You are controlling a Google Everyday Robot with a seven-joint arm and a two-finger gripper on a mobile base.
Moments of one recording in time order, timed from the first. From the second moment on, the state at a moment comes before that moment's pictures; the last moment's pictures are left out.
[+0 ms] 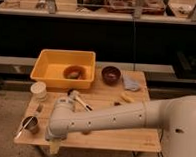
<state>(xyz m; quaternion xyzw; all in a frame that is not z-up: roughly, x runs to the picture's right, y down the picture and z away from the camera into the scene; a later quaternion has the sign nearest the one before) -0.196 0.274 0.709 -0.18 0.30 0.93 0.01</state>
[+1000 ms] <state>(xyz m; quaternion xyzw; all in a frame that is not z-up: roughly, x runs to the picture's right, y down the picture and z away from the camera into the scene) -0.187 0.277 0.777 -0.18 0.28 0.94 -0.01</state>
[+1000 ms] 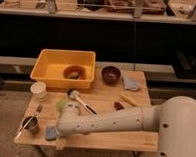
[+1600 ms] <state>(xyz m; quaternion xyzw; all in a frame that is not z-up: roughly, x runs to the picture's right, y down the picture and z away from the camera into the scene) -0.191 0.273 0.784 -0.17 0.30 0.94 -0.02</state>
